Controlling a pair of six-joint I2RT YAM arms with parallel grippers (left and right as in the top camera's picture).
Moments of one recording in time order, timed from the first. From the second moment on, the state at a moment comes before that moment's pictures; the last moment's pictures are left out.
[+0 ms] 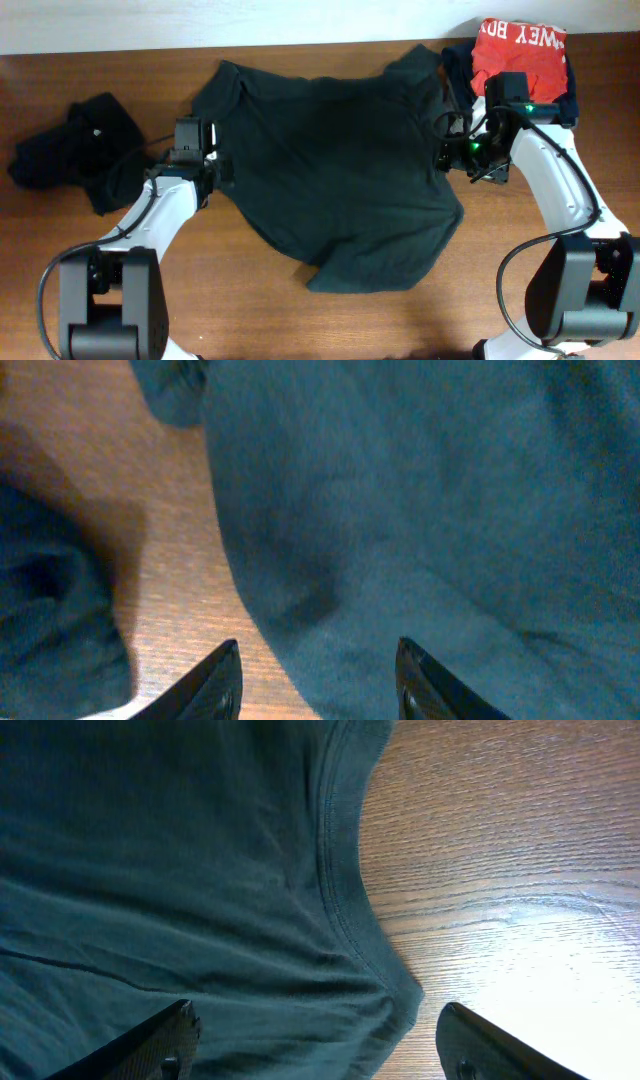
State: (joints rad) left arm -0.08 1.76 1.04 -0.30 -0.10 -0.17; right arm -0.06 1.77 1.42 -1.01 -0.15 0.18
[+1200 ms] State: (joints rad) left arm -0.10 1.60 1.23 -0.73 -0.11 -0.21; right arm -0.06 1.77 1.42 -1.03 -0.15 0.17
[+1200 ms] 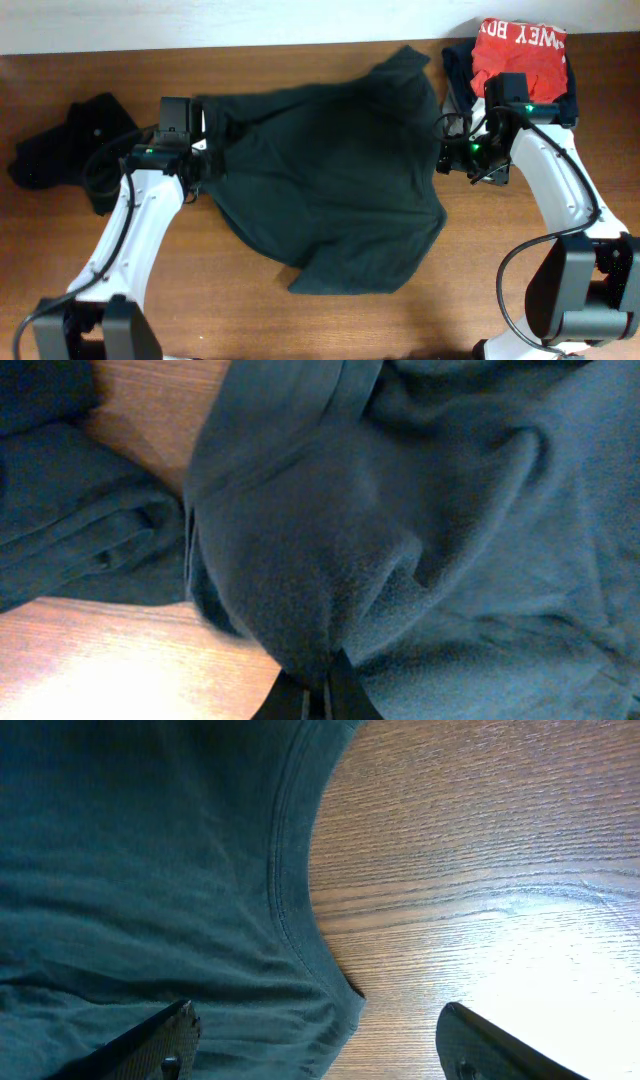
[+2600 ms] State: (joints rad) left arm -0.13 1.70 1.18 -0.62 -0.19 -0.55; right arm -0.06 1.77 1.42 -1.04 -0.15 0.17
